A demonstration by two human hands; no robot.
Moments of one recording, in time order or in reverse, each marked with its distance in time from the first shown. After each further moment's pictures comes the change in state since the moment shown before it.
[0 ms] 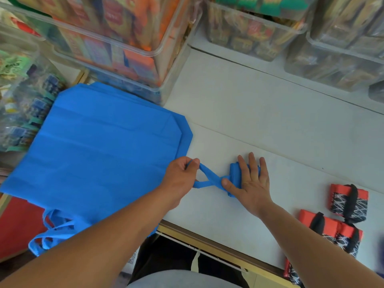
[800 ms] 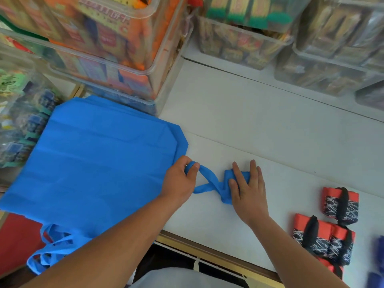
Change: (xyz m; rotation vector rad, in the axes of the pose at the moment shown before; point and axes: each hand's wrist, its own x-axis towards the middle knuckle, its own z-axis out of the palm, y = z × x) left_hand 0.013 0.001 0.001 0.203 0.052 0.317; right_hand -0.009 -0.005 0.010 0.137 0.272 0.062
